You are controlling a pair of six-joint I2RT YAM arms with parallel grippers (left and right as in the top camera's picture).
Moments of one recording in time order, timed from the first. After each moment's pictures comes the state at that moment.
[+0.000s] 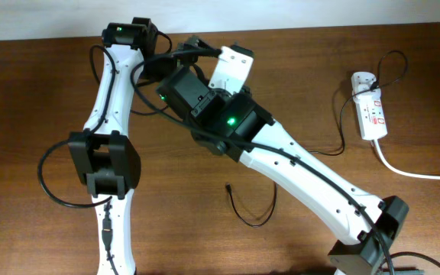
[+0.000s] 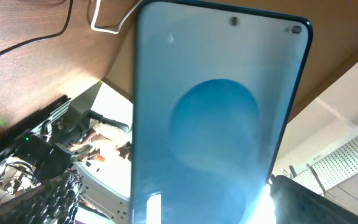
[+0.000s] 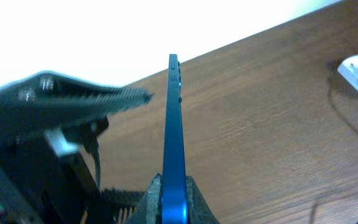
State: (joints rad) left arm -0.14 2.43 2.43 -1.61 1.48 -0.49; right arm 0.84 1.87 1.98 -1.03 0.82 1.04
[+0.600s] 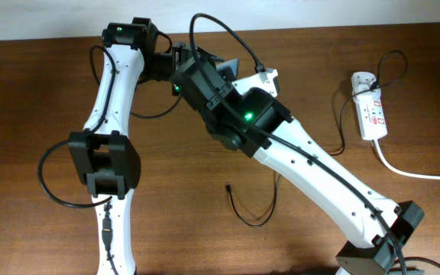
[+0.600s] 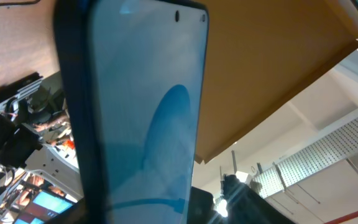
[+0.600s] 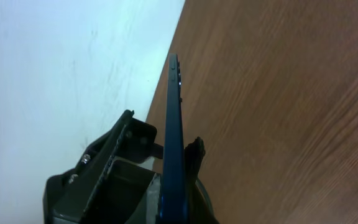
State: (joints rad) left arm -0.14 2.43 2.43 -1.62 1.56 -0.62; right arm 0.80 1.82 1.98 -1.04 0.58 1.86
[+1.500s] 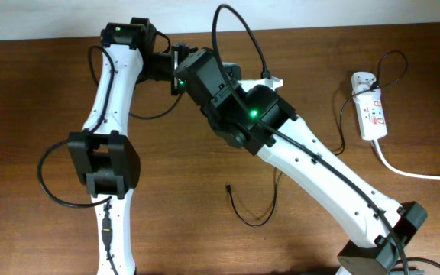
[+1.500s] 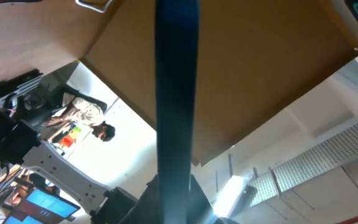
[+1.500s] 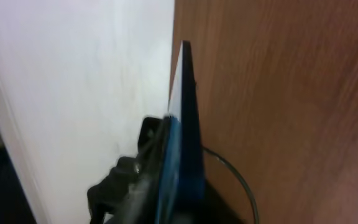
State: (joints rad) left arm -0.14 2.43 2.43 -1.62 1.55 -0.65; right arm 0.79 1.82 1.99 -1.01 0.52 2.07
